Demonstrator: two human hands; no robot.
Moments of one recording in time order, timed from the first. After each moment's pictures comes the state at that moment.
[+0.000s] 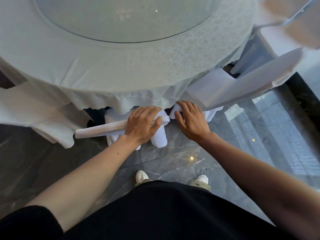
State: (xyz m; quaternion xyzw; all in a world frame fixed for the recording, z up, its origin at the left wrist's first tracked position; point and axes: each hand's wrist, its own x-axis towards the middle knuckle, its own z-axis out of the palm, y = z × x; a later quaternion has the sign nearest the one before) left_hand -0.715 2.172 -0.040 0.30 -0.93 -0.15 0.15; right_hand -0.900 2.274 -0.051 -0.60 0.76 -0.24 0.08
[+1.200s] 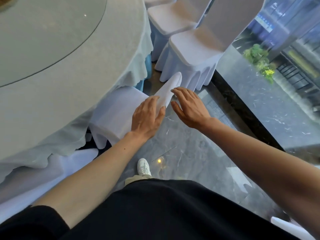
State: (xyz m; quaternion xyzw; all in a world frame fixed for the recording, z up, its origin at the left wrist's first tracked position) left_hand -1.285 2.277 -0.040 0.26 -0.91 -0.27 0.16; right_hand -1.433 2.392 -0.019 -0.57 0.81 -0.14 -0.02
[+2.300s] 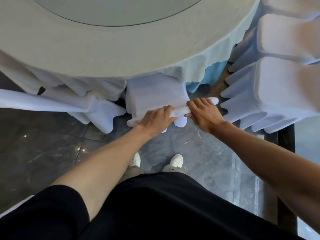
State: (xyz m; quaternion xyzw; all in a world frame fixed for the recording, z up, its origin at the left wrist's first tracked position) left_hand -1.371 2.295 -0.082 0.50 -0.86 -0.12 0.03; right_hand -1.585 2.302 -0.069 -0.83 0.55 0.06 0.08
